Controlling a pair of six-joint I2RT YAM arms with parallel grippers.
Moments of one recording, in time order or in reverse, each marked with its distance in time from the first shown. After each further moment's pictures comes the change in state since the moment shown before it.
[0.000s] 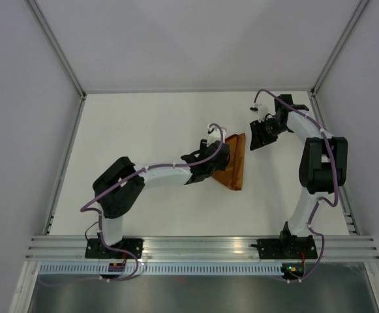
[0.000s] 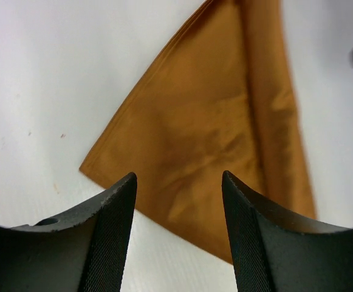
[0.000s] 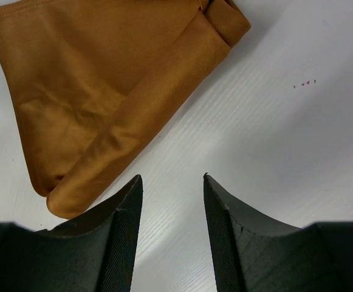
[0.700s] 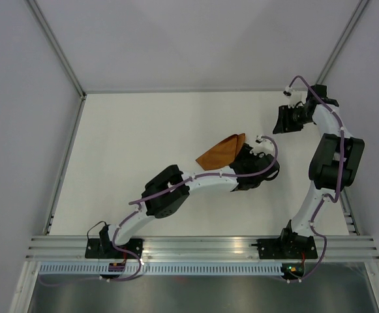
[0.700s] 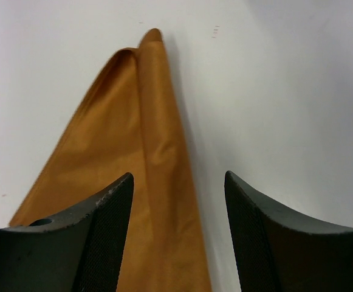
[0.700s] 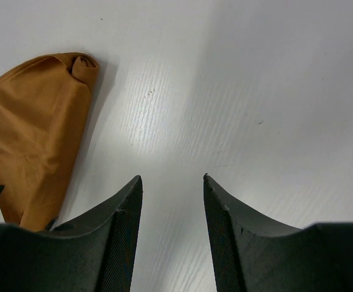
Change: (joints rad) left arm -0.202 0.466 0.673 -0.197 -0.306 0.145; right arm -0.222 0.068 0.171 0.035 -0.006 0.087
